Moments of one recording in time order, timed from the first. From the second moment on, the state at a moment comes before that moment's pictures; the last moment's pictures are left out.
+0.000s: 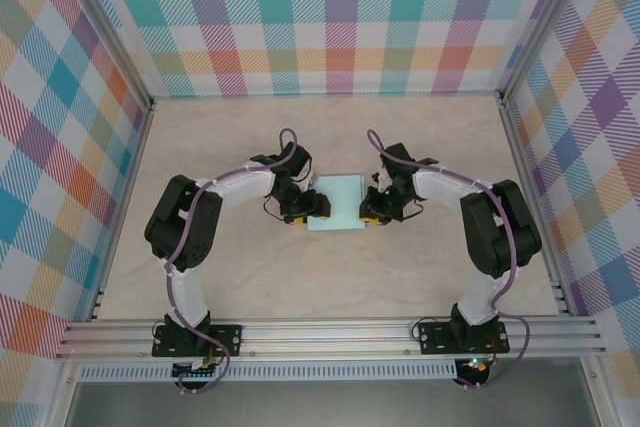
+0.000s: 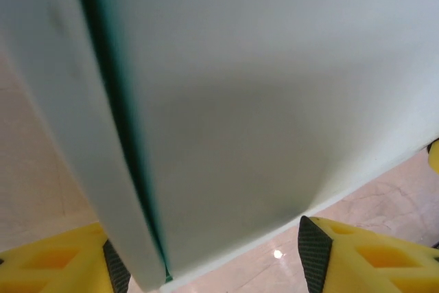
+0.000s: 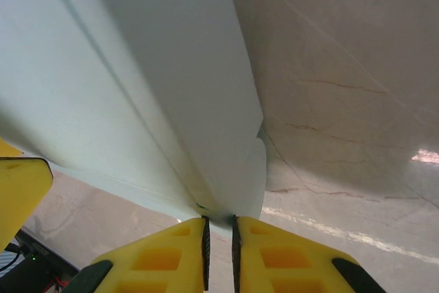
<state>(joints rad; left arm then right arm) -0.55 1.91 1.28 -0.67 0.43 -0.52 0.42 1.77 1.08 -0.64 -0.50 0.55</state>
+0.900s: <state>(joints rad) -0.54 1.92 1.52 -0.84 0.27 -0.41 0.42 1.71 1.08 -0.64 -0.43 0.51</state>
